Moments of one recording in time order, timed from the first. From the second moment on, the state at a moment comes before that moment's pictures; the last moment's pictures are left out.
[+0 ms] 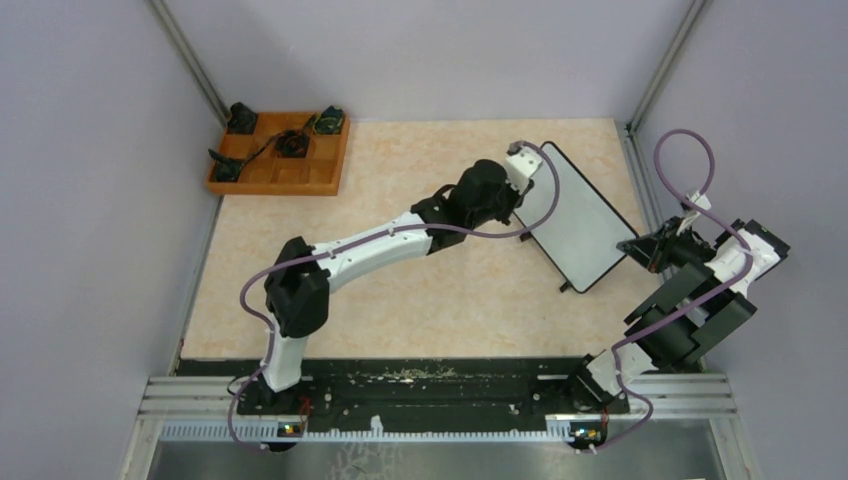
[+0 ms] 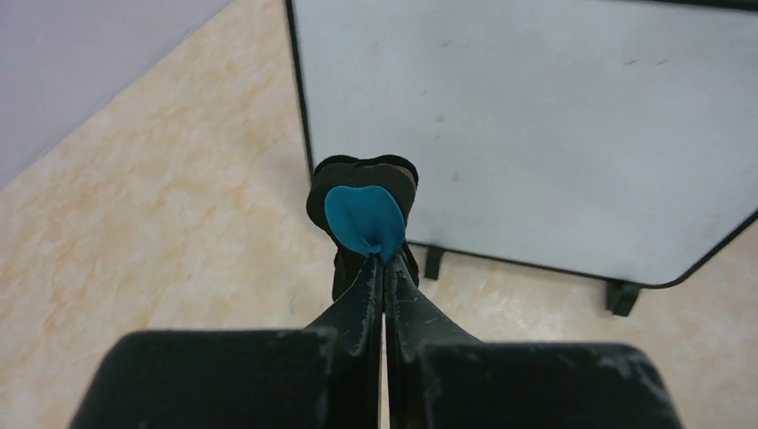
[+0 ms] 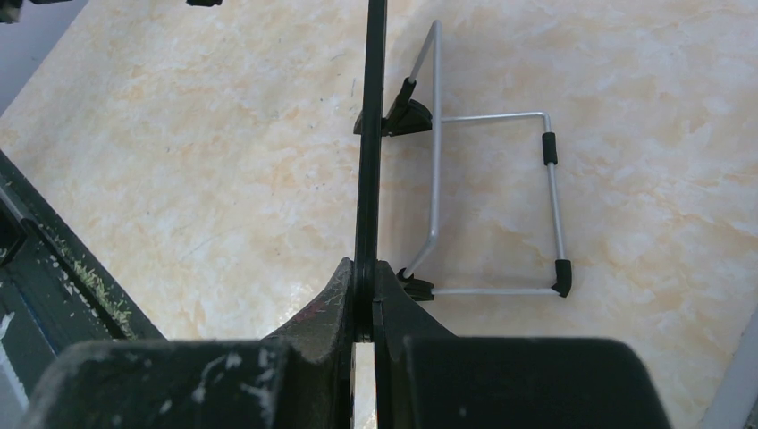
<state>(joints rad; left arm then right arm) -1.02 2.02 1.77 -0.03 -0.20 0.02 -0.91 1.57 1.20 -1.46 -1.25 -1.47</state>
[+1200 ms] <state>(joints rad) -0.79 1.99 1.50 -0.11 -0.36 -0.04 -0.91 1.54 1.22 -1.46 -1.17 -1.37</state>
